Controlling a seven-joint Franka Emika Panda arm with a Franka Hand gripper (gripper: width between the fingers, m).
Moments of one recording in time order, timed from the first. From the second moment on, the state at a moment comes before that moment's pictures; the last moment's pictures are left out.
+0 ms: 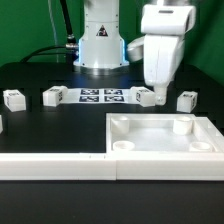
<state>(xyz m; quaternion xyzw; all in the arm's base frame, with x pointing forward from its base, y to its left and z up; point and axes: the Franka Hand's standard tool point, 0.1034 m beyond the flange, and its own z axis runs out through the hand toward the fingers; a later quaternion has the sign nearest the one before) 0.537 0.091 0.069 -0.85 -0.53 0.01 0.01</state>
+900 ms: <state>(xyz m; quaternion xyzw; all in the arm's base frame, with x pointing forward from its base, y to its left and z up) 0.518 0.111 0.069 -0.99 -0.12 0.04 0.03</state>
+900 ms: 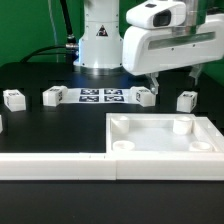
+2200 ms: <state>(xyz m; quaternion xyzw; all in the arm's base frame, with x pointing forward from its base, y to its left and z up) 0.499 0.124 0.062 -0.94 0.26 0.19 0.13</state>
